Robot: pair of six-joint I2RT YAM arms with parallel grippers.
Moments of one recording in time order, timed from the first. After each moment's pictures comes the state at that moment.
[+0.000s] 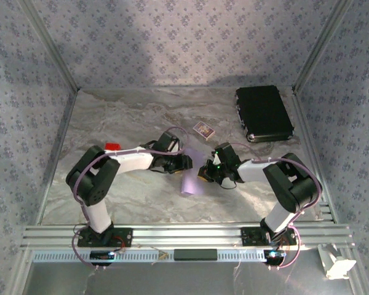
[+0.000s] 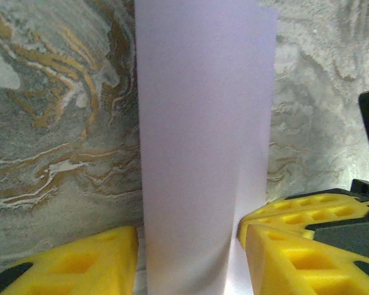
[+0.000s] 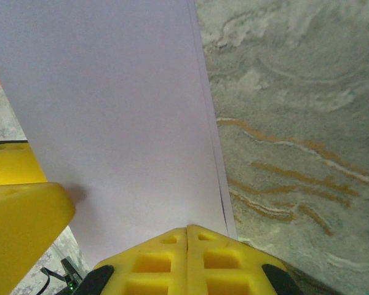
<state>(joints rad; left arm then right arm) -0.71 1.78 0.96 -0.17 0.37 -0.80 0.55 1.64 0.60 0.13 -0.51 1.01</state>
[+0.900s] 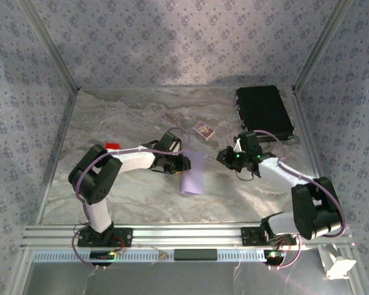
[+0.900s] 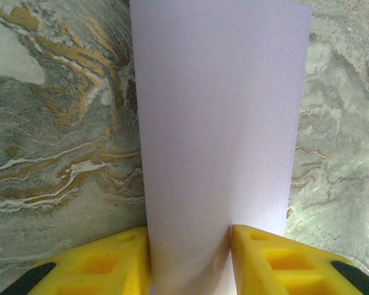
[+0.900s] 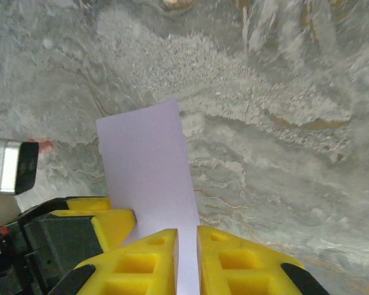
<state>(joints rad) -0.71 1.80 0.99 -0.22 0.33 -0.80 0.31 1.34 0.65 -0.17 -0.43 0.82</state>
